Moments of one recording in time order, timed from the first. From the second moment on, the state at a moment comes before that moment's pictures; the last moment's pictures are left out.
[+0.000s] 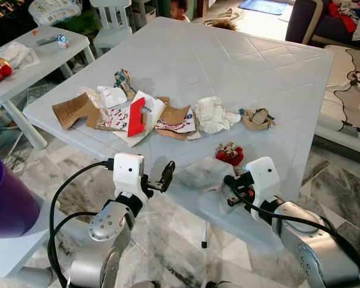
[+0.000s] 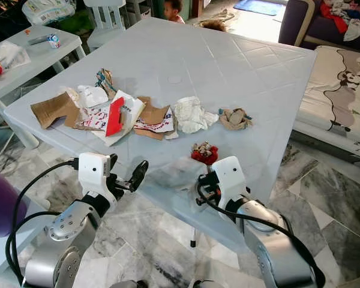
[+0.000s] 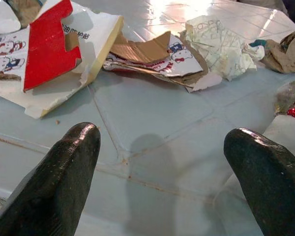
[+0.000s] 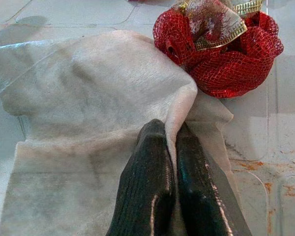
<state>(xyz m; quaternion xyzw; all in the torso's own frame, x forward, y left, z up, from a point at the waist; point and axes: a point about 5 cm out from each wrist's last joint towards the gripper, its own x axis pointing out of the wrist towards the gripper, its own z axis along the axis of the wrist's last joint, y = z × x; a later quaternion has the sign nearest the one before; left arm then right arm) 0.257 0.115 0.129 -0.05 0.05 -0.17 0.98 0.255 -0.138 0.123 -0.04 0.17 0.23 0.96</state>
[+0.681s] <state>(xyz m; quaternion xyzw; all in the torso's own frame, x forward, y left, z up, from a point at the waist) 0.257 0.113 0.129 -0.05 0.05 -0.18 0.98 0.256 -0.141 0.123 -0.04 0.16 0.21 0.96</state>
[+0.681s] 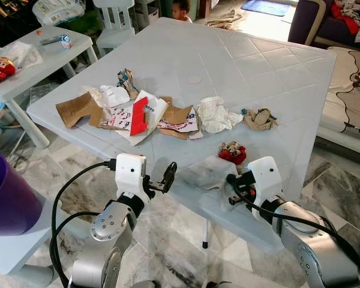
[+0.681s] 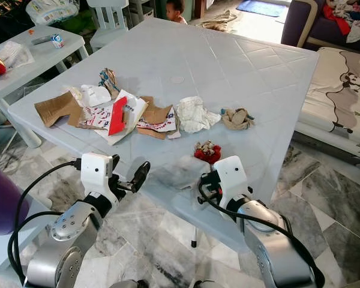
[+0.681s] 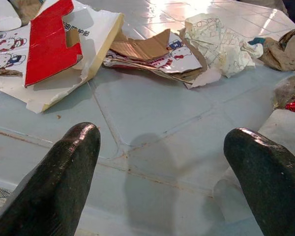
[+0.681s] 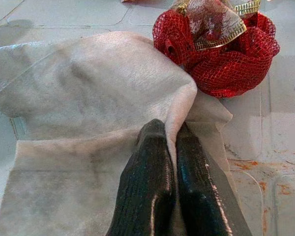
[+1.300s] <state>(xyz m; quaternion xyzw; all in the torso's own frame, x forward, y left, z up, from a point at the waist) 0.257 0.112 0.128 -0.05 0.05 -0.18 0.98 0.256 -0.141 0.123 -0.04 0.16 0.21 0.96</state>
